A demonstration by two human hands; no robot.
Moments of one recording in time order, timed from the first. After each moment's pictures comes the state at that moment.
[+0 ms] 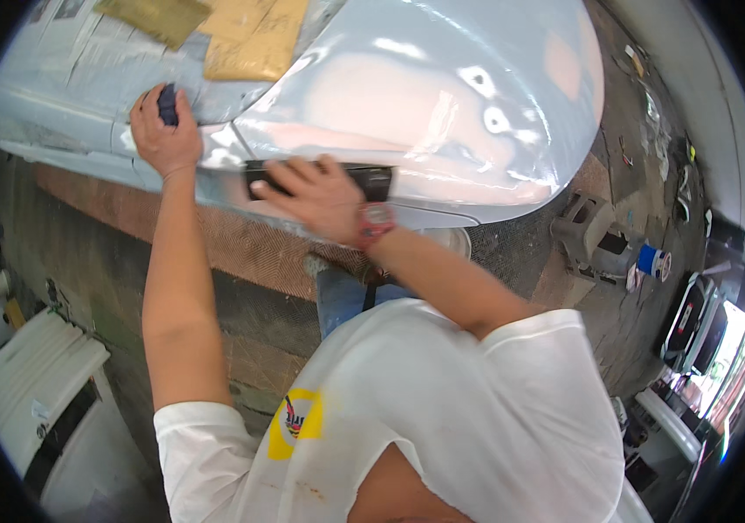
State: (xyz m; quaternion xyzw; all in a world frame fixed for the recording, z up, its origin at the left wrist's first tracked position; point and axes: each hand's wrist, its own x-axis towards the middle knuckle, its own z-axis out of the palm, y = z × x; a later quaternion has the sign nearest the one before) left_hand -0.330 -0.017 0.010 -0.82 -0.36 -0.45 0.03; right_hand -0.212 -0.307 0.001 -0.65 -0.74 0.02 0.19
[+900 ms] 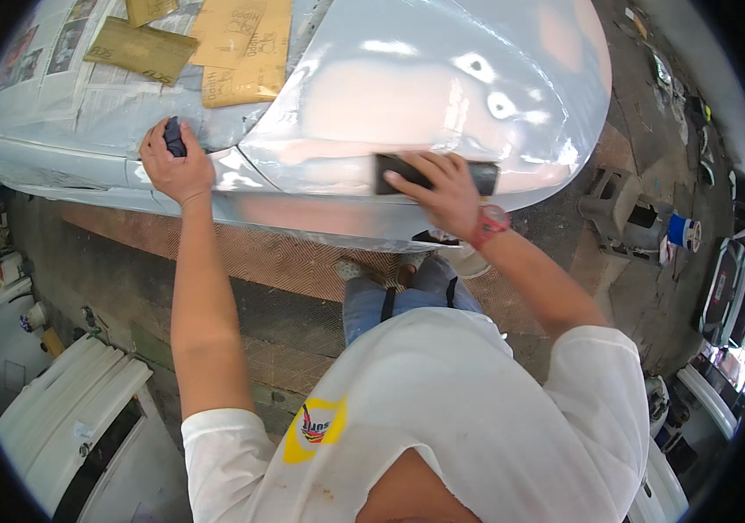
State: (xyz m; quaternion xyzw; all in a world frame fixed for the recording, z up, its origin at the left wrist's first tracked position) left_hand -0.339 -0.018 0.010 -0.82 -0.39 -0.42 0.04; right_hand -0.115 -0.423 -0.018 -0.72 -0.66 0.01 0.21
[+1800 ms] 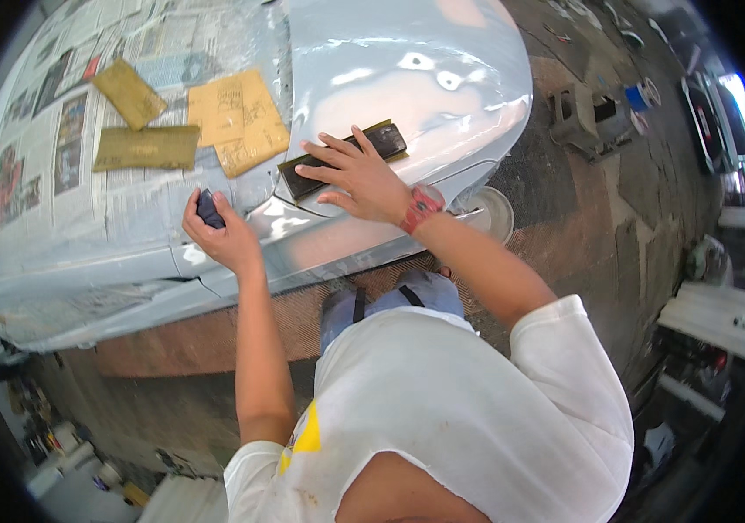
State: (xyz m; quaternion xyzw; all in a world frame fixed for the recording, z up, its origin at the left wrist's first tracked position) left_hand -0.344 -0.024 0.042 -0.80 -0.30 -0.44 -0.28; right_hand -0.215 -0.260 0.040 -0.80 -0.51 -0.05 0.31
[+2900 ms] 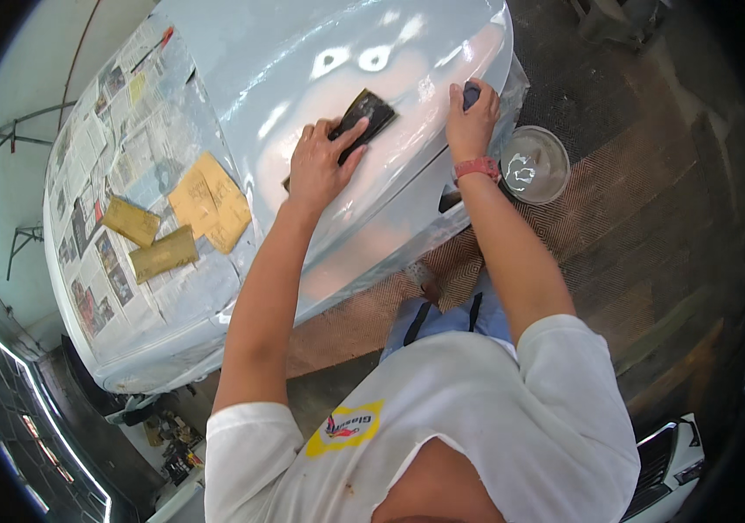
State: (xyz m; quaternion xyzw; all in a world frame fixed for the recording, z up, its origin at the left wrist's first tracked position) left_hand -0.133 -0.217 0.033 -0.96 0.27 -0.08 -0.09; right_hand -0.105 -0.473 -0.101 -0.80 0.23 -0.25 0.50
